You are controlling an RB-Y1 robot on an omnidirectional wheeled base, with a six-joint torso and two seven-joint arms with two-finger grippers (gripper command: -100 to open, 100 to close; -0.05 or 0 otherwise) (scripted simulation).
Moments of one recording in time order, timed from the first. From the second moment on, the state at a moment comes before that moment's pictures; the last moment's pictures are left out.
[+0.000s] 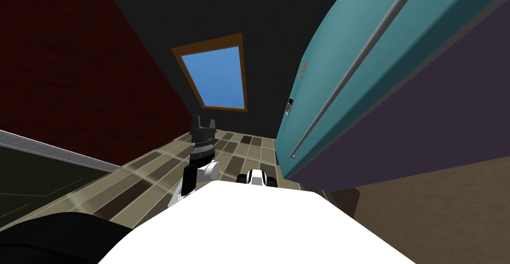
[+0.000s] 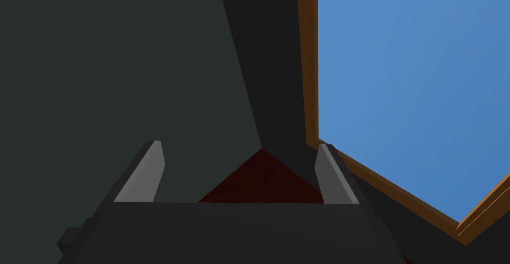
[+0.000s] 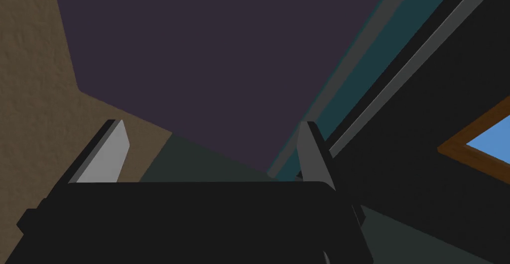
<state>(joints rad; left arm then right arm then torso) 0.46 0.00 0.07 -2.34 0.12 -0.54 -0.02 1.44 -0.31 -1.20 -1.81 -0.14 -0.92 0.41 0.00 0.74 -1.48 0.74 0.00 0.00</state>
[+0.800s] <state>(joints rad) 0.46 0.00 0.07 -2.34 0.12 -0.54 -0.02 1.64 -0.35 -1.42 -1.70 -0.19 -0.97 0.53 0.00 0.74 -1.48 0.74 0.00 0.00</state>
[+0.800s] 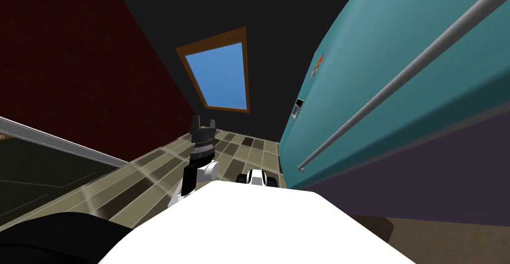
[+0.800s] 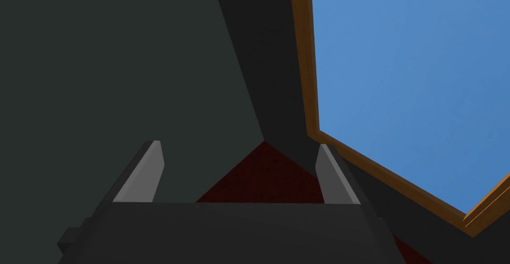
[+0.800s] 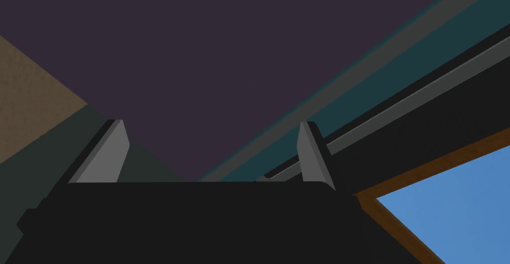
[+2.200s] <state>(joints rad) 0.46 0.00 0.07 -2.34 0.12 -0.54 -0.02 1.93 -0.44 -1.77 -1.50 -0.28 -1.05 0.73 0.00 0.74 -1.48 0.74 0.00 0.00</state>
